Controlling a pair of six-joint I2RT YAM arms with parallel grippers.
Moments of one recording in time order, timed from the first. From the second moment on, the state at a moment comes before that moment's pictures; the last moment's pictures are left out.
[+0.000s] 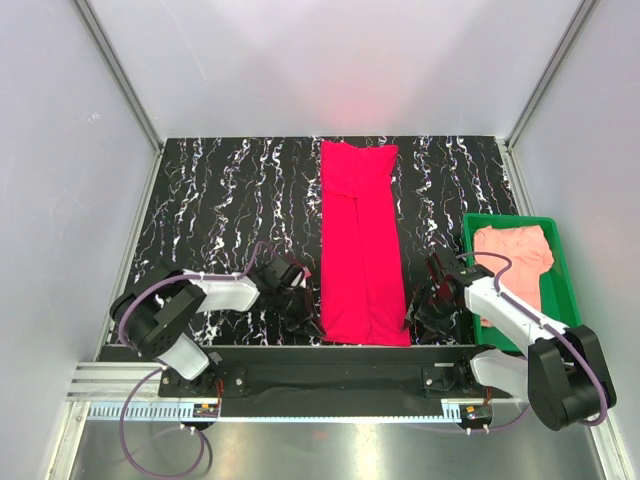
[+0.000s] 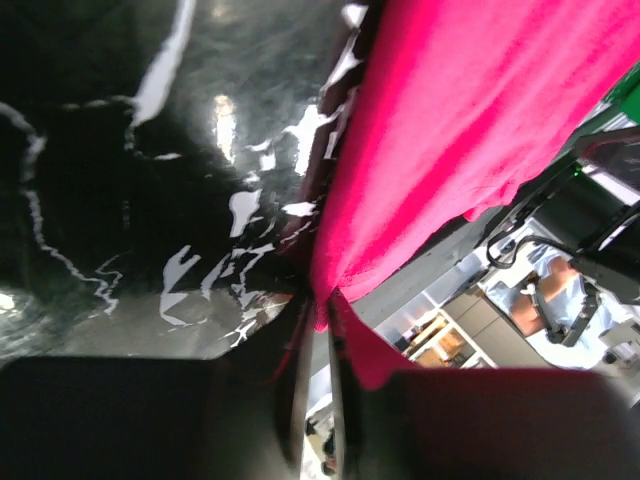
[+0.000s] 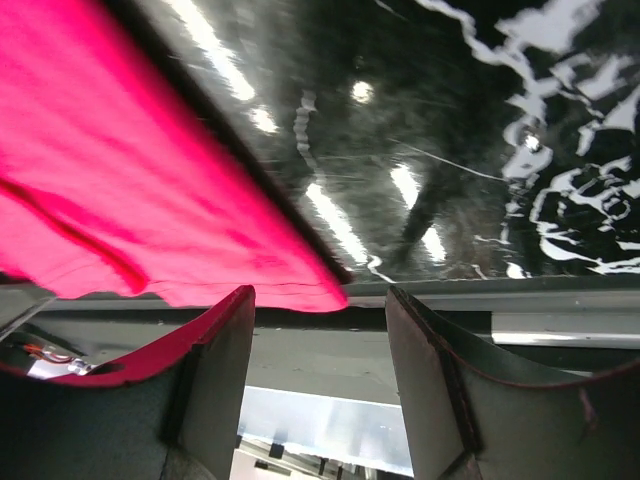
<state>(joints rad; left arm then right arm) -0.76 1.57 0.56 -0.10 0.58 -1.06 0.34 1.14 0.54 -0.82 -0.25 0.81</state>
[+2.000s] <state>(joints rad) -0.76 1.31 0.44 -0.20 0.50 -1.01 0.50 0.99 0.52 -0.76 -0.32 0.99</state>
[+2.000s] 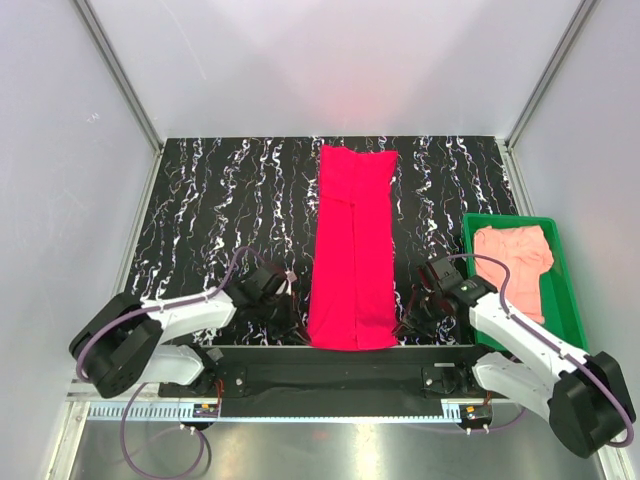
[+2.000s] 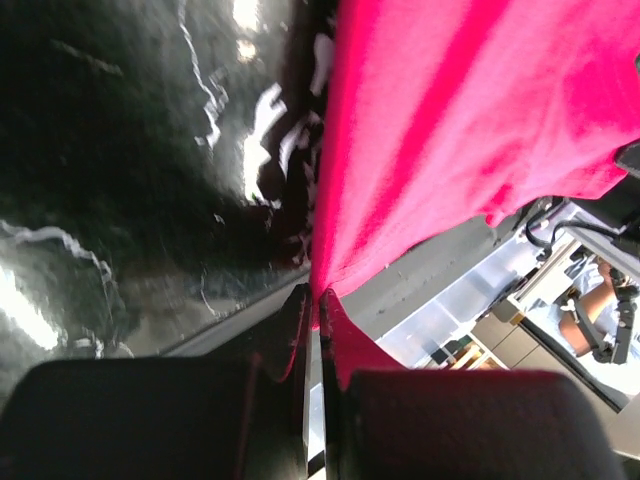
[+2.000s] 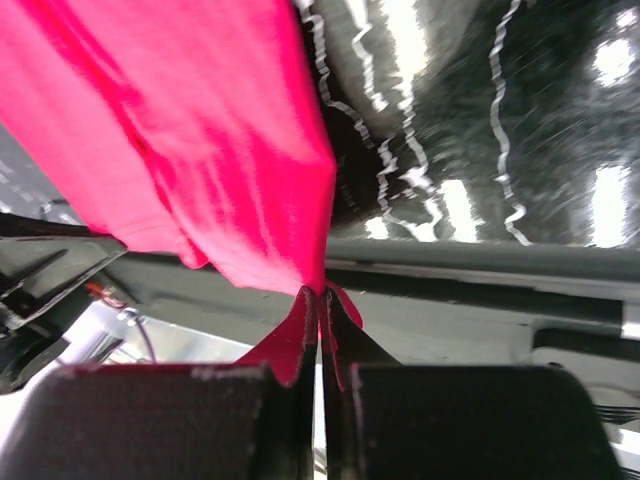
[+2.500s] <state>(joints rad) -0.69 1.30 0.78 -0.44 0.49 -0.92 0.50 1.12 0.74 -0.77 -0.26 1.00</state>
